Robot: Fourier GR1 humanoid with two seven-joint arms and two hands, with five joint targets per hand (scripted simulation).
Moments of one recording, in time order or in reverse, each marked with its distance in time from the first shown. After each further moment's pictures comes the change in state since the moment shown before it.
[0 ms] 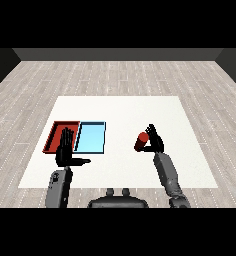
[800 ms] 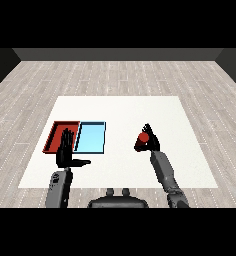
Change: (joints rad) left arm 0.017 -0.004 -0.008 -0.002 -0.010 0.001 -0.021; right arm -0.070 0.018 0.011 0.117 0.013 -0.027 -0.038
